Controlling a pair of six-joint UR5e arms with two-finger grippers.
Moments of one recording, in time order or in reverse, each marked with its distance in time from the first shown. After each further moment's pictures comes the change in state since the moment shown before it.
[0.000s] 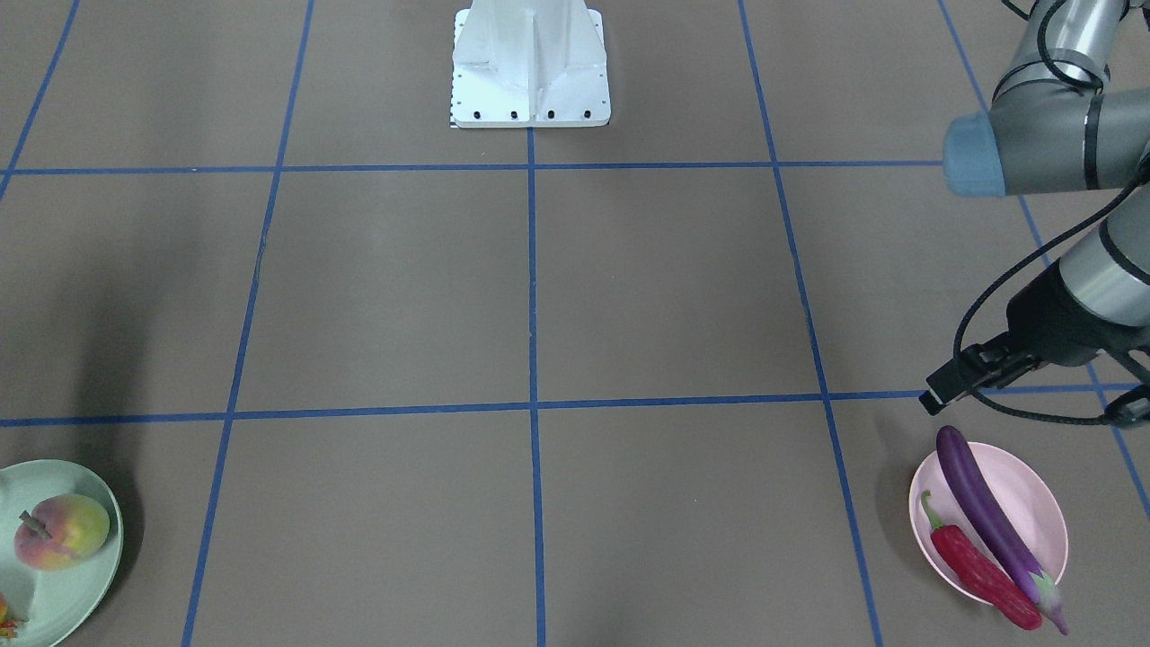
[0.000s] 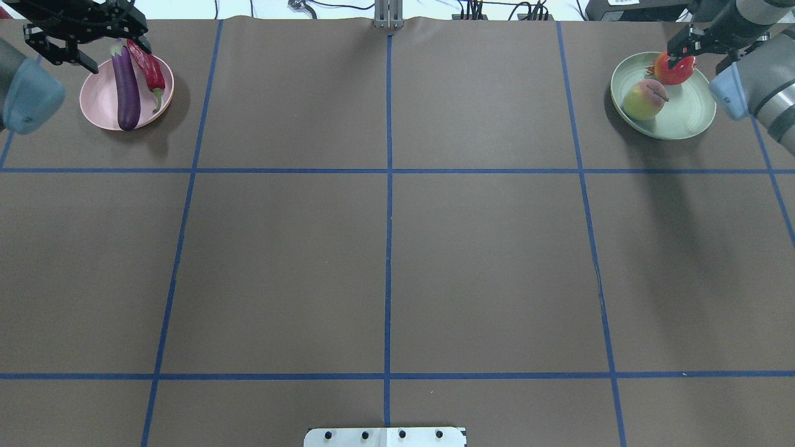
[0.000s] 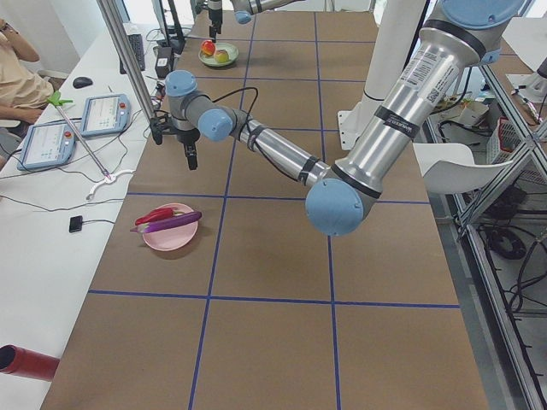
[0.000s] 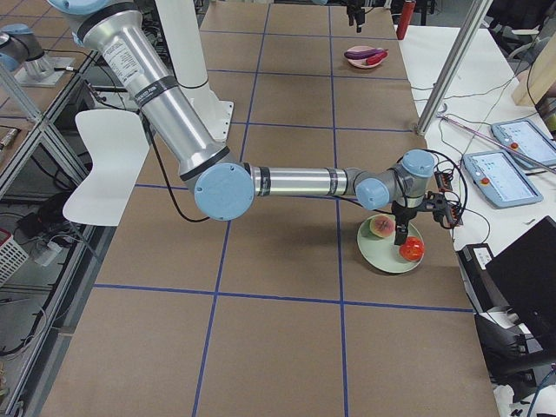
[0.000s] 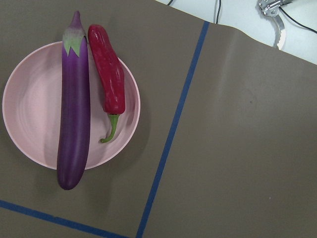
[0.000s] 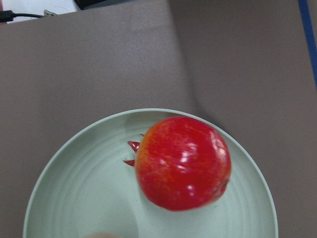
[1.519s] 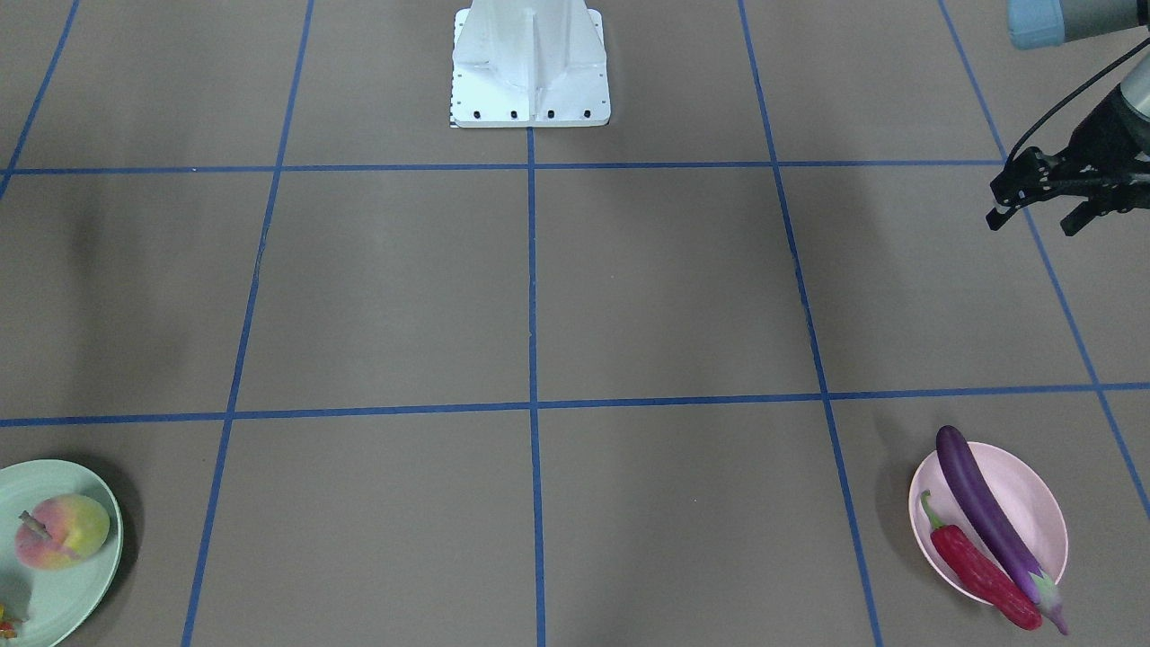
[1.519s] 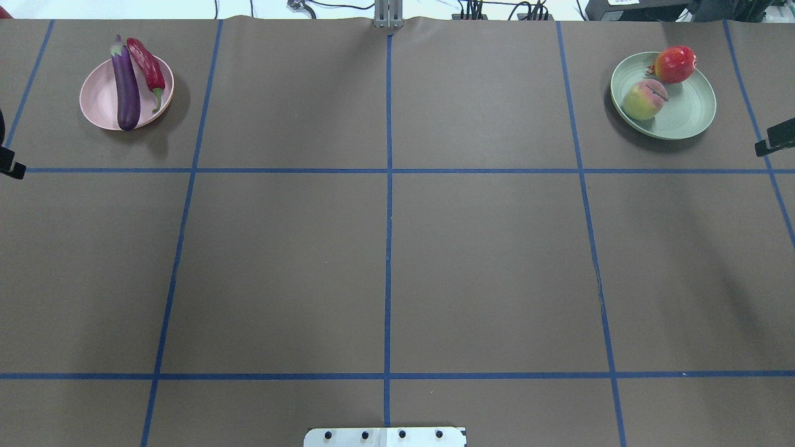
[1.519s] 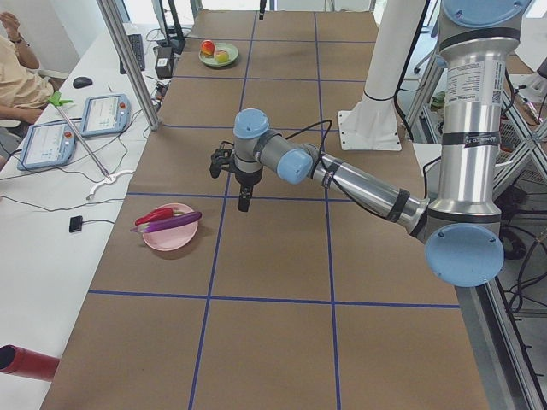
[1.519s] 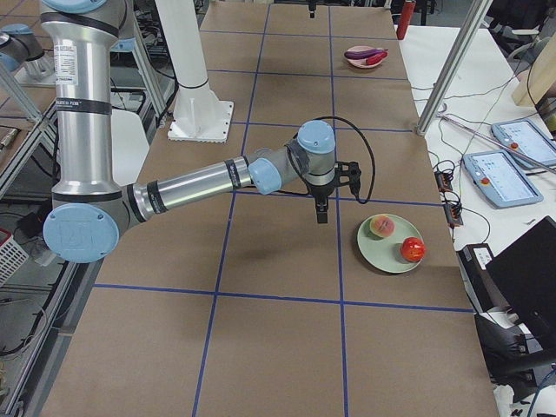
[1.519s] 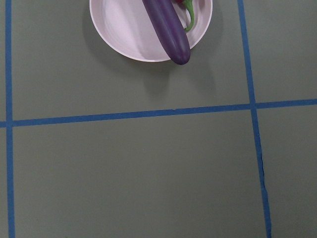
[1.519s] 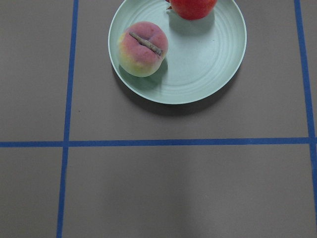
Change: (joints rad) left arm -0.033 0.498 -0.385 0.028 0.004 0.501; right arm 0.064 -0.554 0.814 -0.266 0.123 -0.259
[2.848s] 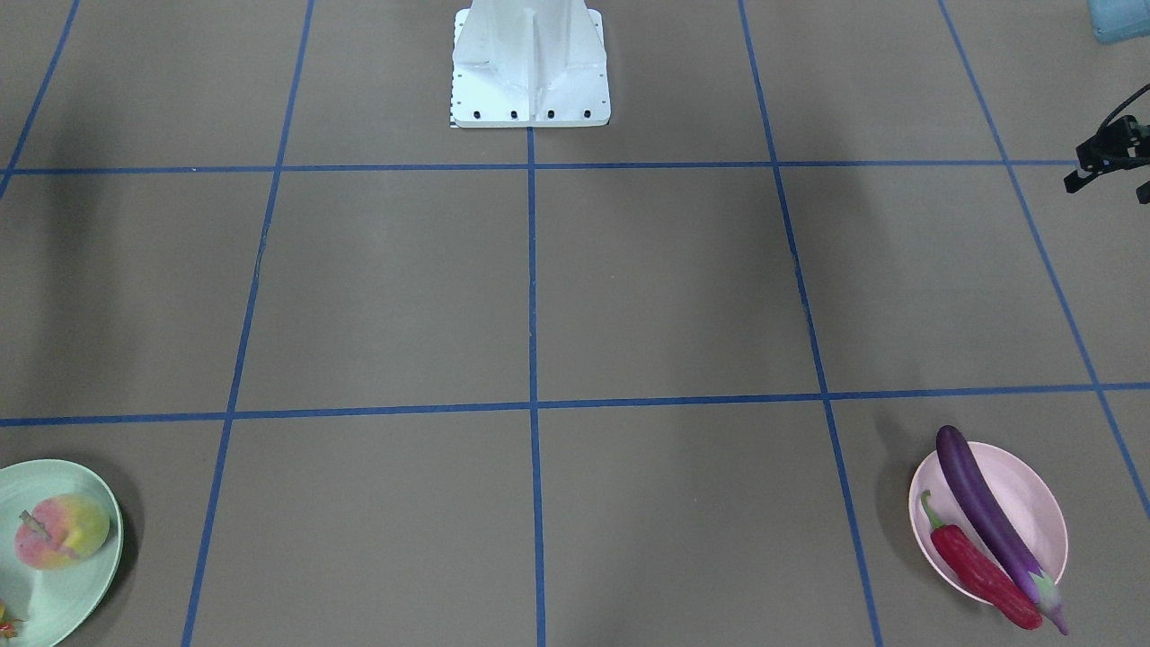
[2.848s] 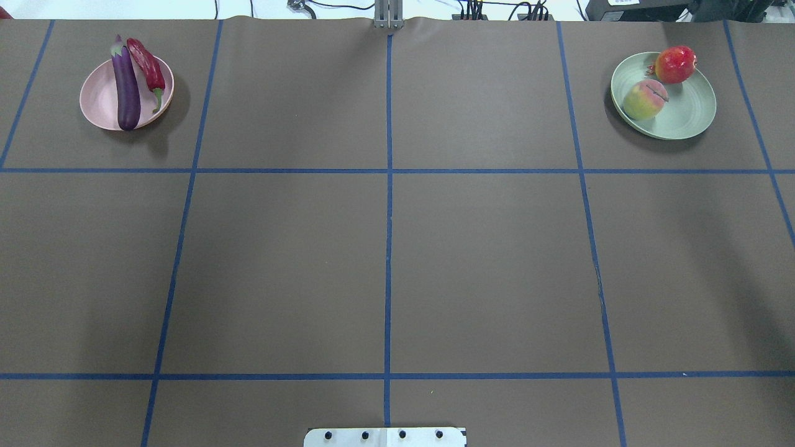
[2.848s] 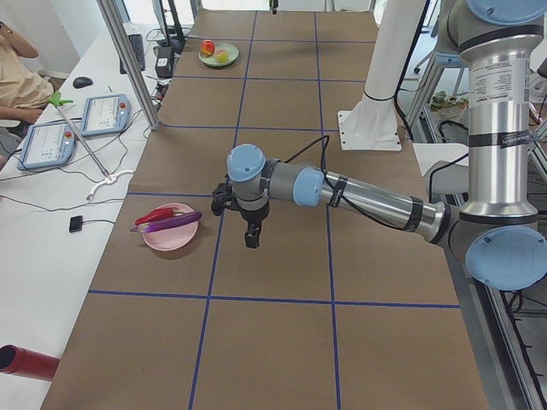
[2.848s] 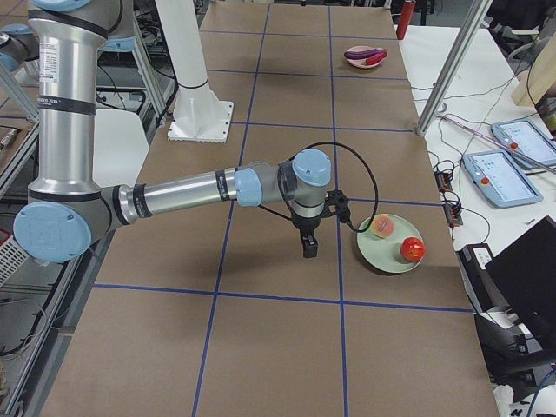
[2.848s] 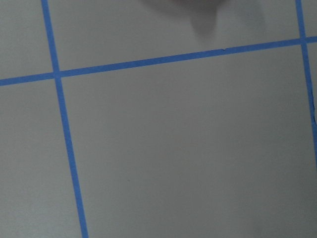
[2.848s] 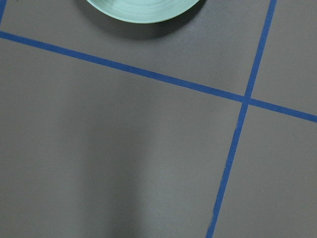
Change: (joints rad) left arm -0.211 0.073 0.092 0.190 -0.156 0.433; right arm 0.079 -0.069 -0.019 -0.190 0.001 -0.430
